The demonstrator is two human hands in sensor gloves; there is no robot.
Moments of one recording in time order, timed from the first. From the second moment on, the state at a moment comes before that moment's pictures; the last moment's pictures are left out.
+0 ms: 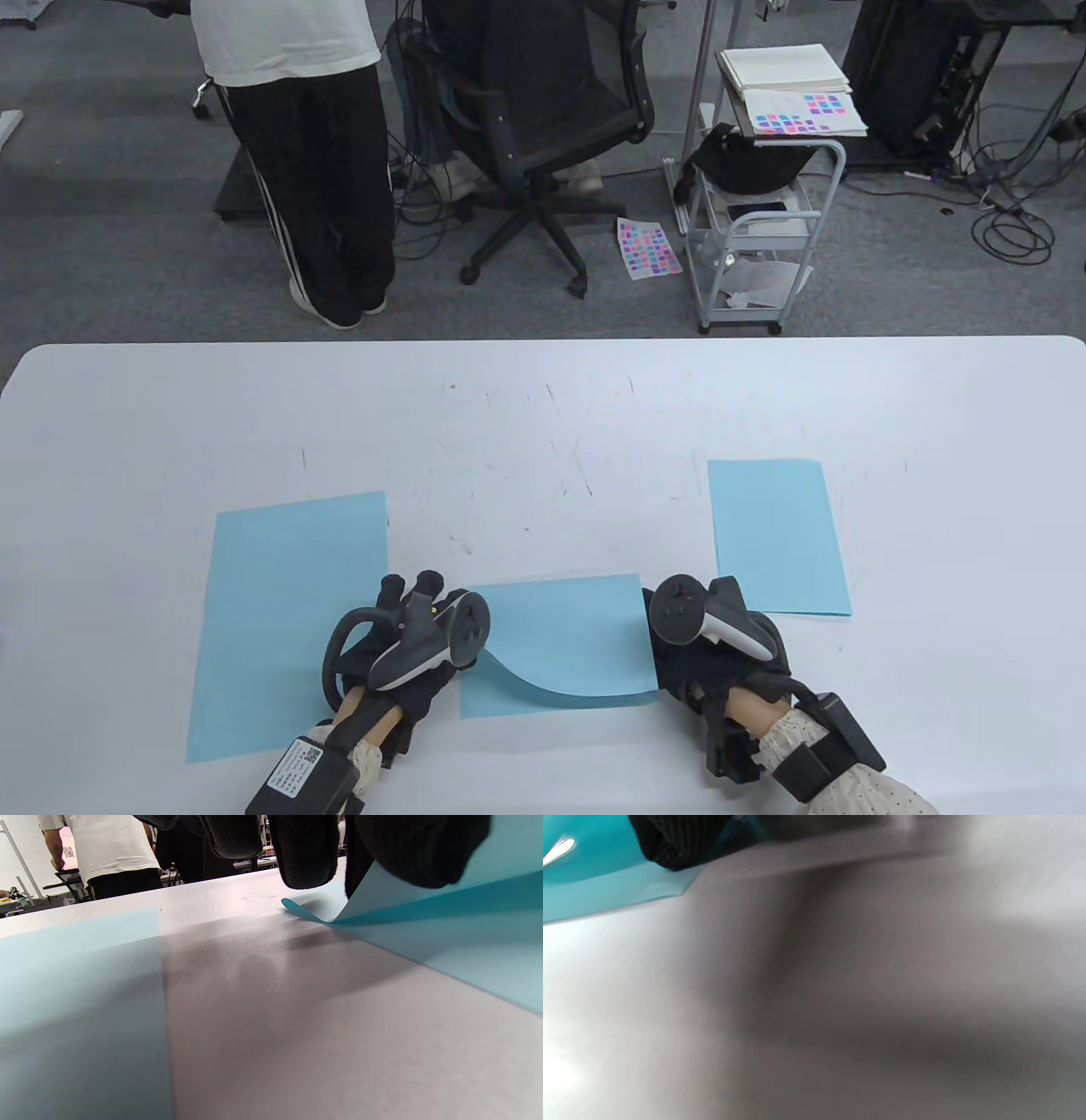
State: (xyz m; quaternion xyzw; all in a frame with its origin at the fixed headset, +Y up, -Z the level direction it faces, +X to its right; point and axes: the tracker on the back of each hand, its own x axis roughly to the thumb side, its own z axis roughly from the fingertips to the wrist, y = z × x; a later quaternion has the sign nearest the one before) left_hand -0.156 -0.744 -0.313 -0.10 -0.09 -0.08 0.99; right_hand 0.140 -0.787 -0.326 0.10 0.27 0.95 0.11
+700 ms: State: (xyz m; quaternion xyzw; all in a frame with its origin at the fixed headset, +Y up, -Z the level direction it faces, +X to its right) left_hand -0.155 -0.750 -0.309 -0.14 -0.10 -0.10 0.98; right_hand 0.140 -0.787 -0.326 0.10 0.27 0.95 0.11
